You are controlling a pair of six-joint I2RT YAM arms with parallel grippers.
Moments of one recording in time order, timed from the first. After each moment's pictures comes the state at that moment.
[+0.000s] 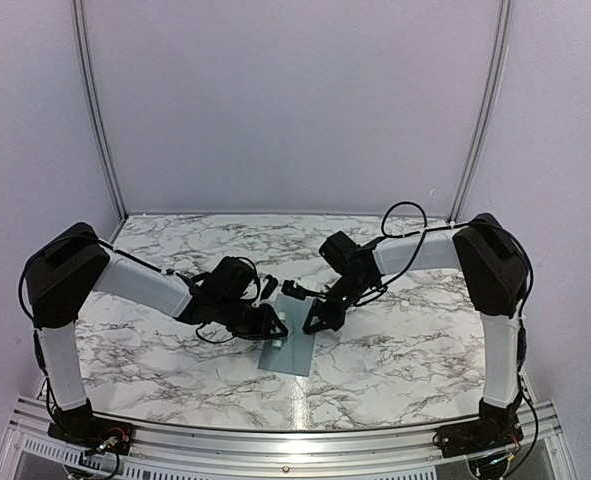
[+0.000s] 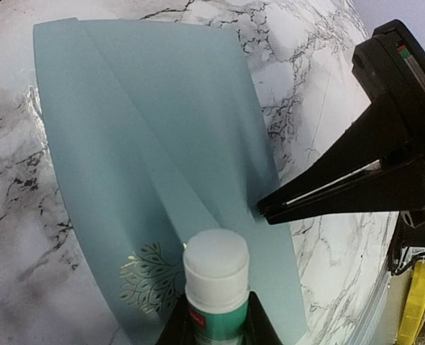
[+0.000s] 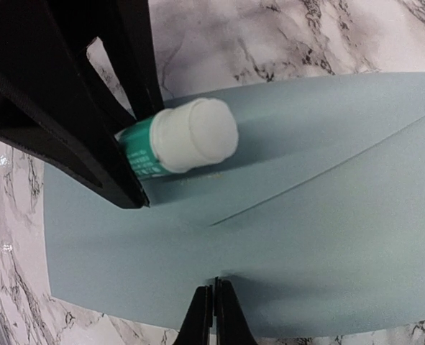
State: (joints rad) left arm -0.83 1.93 1.00 0.11 0.37 -0.64; right arm 0.68 2.09 1.41 -0.58 -0.58 -0.48
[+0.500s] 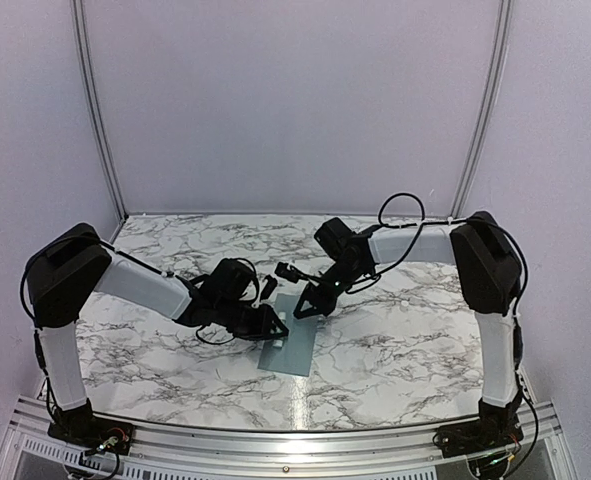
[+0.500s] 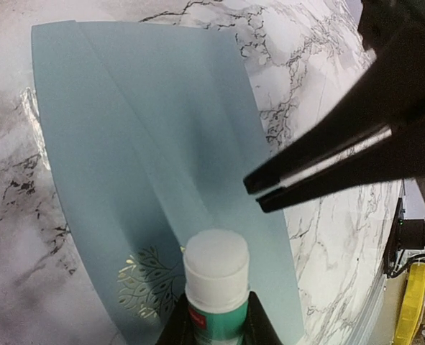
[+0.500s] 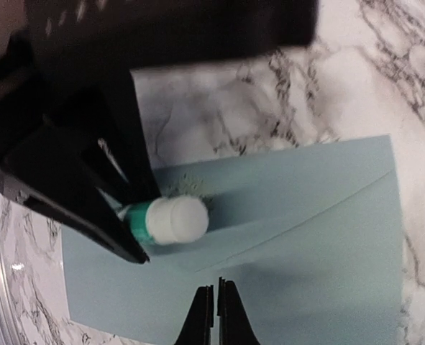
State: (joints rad) left arm -0.83 1.94 0.99 0.16 0.38 -0.66; right arm 0.68 2.12 1.52 -0.61 -0.63 -0.43
